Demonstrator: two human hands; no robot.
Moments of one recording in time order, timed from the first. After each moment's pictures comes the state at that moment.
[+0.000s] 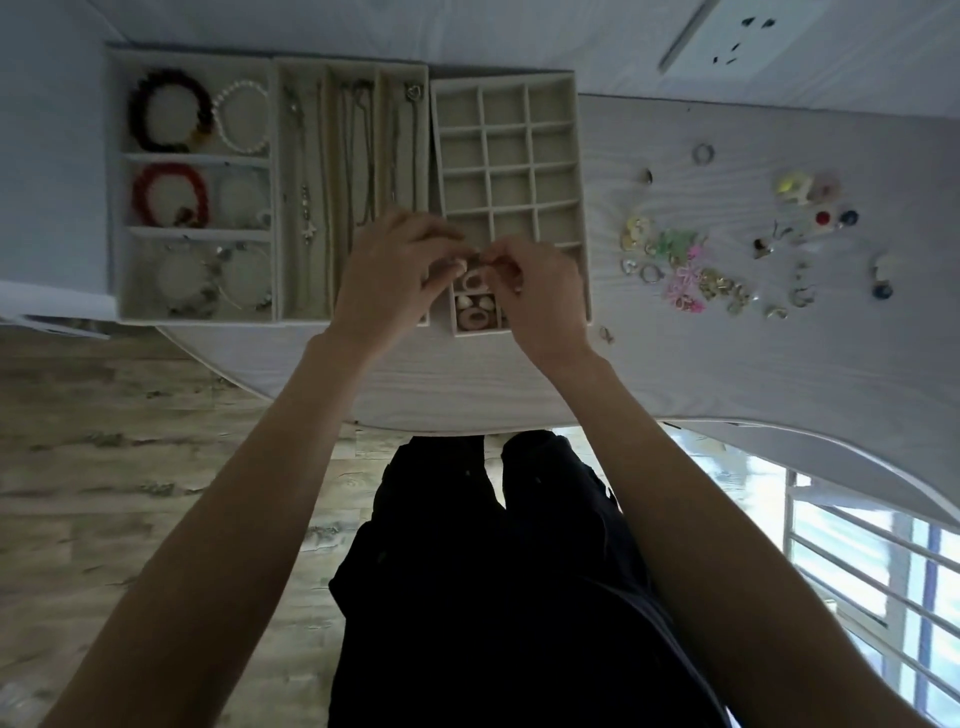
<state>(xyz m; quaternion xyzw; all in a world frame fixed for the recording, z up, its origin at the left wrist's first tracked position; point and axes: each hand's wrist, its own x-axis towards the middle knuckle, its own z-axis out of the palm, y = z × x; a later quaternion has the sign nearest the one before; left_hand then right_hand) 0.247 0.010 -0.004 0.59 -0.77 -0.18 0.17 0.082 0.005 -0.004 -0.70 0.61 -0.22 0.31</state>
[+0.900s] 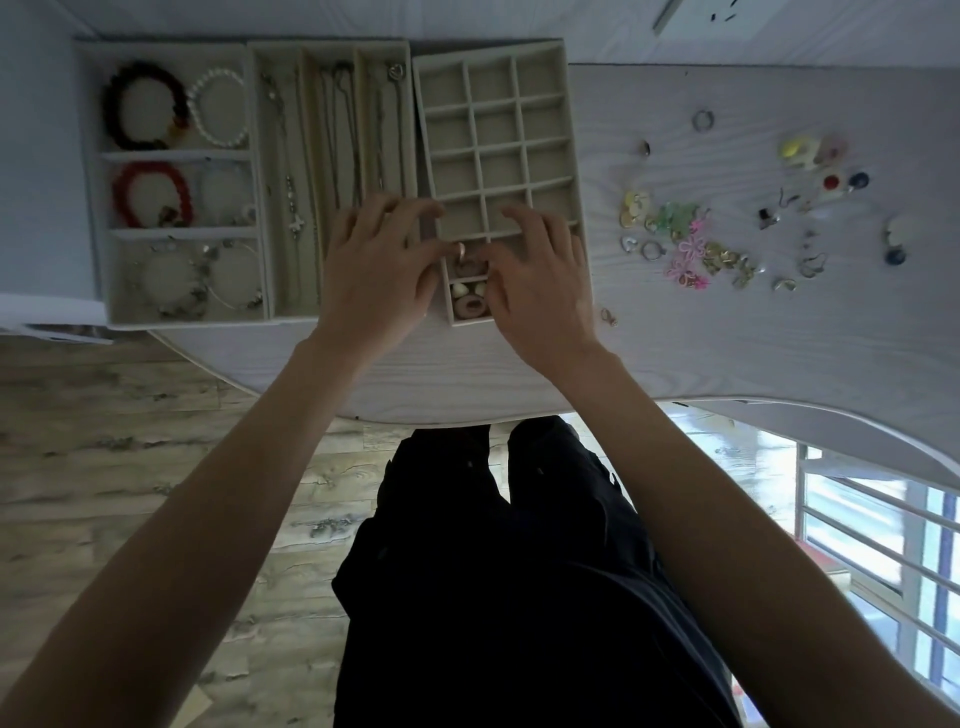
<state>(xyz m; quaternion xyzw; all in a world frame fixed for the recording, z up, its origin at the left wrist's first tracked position) 0.252 0.018 -0.006 0.58 -0.81 -0.07 0.11 0.077 0.015 -0.004 -0.81 0.56 -0.10 0.14</state>
